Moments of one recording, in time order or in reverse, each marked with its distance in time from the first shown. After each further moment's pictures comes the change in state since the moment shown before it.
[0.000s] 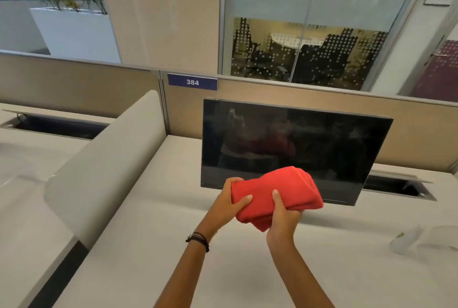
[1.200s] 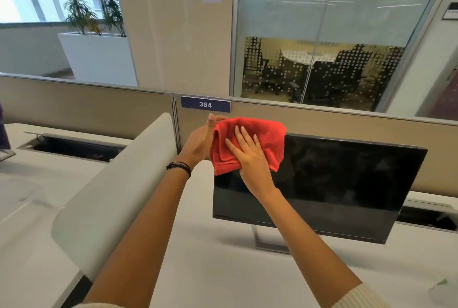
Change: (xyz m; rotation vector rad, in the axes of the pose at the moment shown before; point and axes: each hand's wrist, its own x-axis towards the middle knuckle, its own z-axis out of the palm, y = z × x) left_hand 0.100 0.123 -0.146 0.259 0.302 0.219; right_hand 0.065 -0.047 0.170 -1.067 -0.667 -1.446
